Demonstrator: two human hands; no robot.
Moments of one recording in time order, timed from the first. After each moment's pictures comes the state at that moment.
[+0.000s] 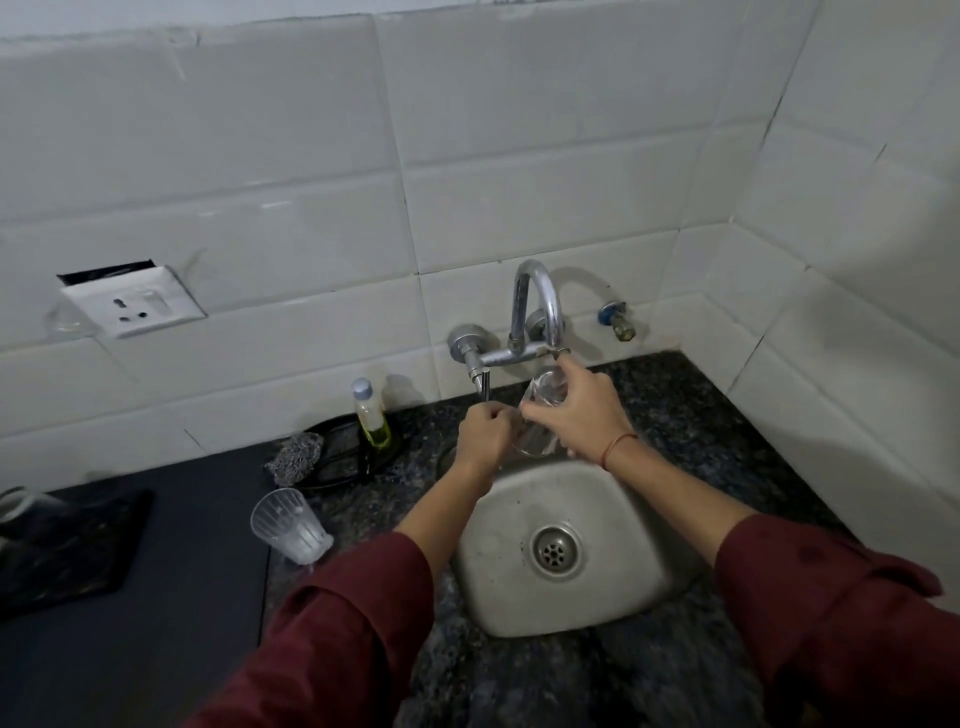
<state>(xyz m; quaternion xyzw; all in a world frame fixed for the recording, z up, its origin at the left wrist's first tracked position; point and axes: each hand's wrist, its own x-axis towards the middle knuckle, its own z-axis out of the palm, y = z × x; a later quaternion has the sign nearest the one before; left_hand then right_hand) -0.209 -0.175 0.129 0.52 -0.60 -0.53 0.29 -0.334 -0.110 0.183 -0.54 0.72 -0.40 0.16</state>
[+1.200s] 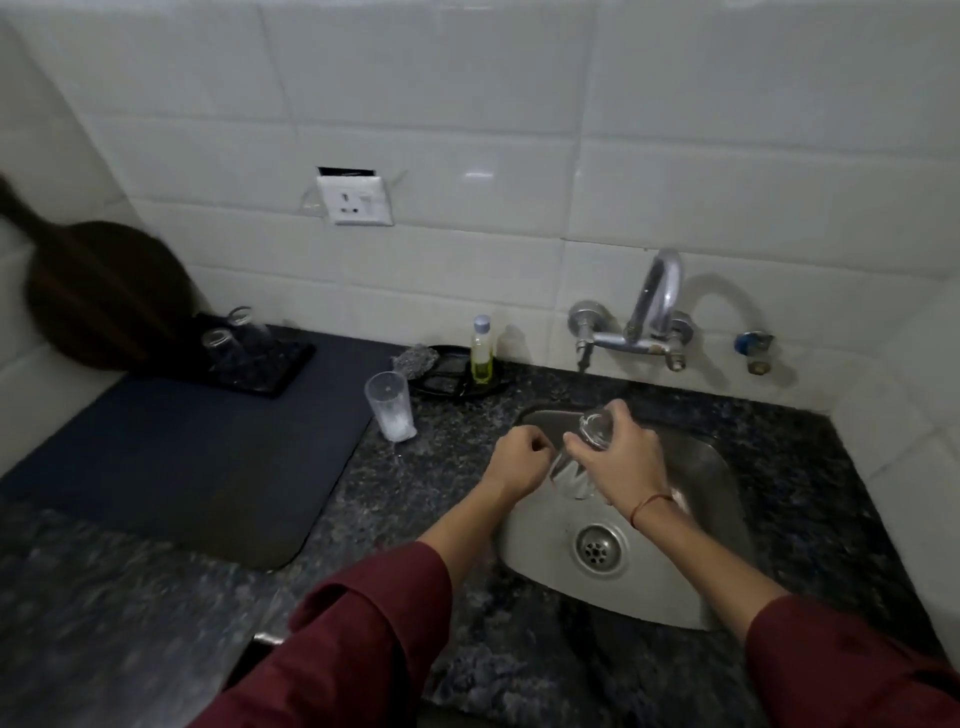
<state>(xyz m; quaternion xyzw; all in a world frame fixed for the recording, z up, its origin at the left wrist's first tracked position) -0.160 -0.067 0.110 0.64 -0.59 -0.41 0.27 -0.312 -0.052 0.135 -0.63 0.67 -0.34 0.20</state>
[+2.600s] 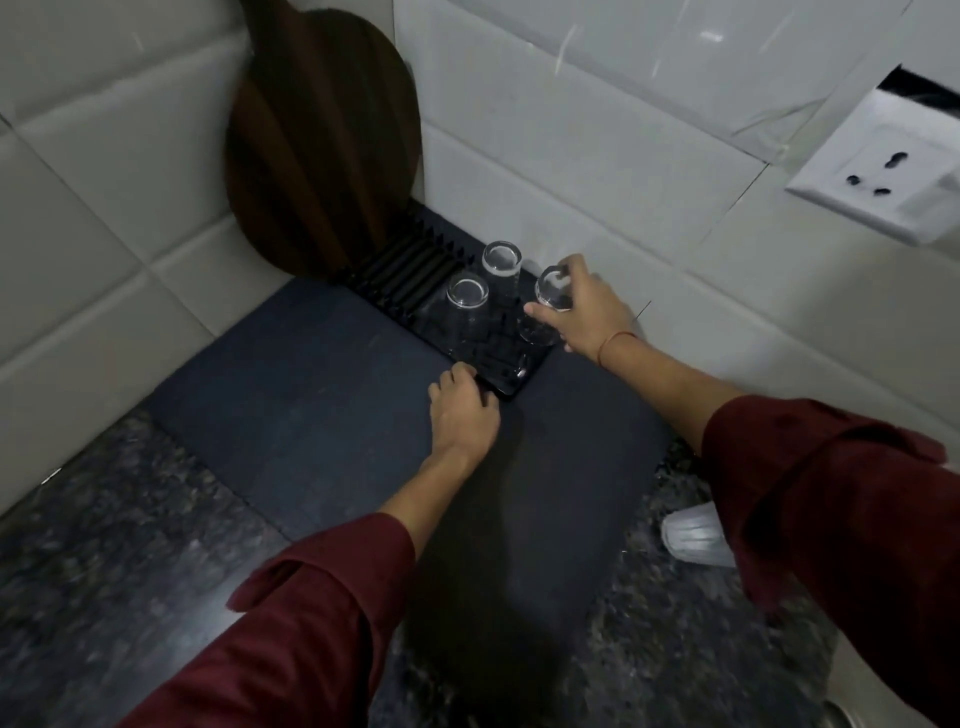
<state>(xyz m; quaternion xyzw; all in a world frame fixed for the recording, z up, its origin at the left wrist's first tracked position) 0.333 -0.226 -0.018 0.83 -0.38 -0.29 0.30 0.235 -0.377 0.071 -0.82 0.49 -0.11 0.28</state>
